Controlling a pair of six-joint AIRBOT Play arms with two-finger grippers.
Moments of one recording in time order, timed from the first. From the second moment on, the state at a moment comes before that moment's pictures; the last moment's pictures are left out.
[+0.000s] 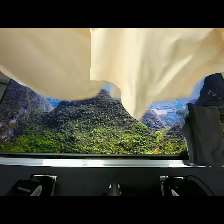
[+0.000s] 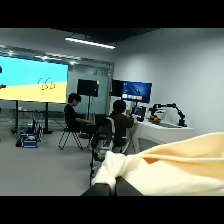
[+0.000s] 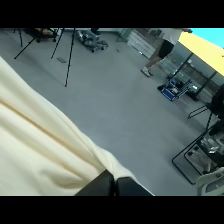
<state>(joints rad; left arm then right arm) -0.18 -0.59 1.47 1.21 -0.60 -1.44 0.35 -0.85 1.86 -1.56 1.07 1.02</state>
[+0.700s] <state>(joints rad) -0.18 -1.18 1.33 1.40 -0.82 -1.63 0.09 -1.50 1.84 -1.45 1.12 1.10</state>
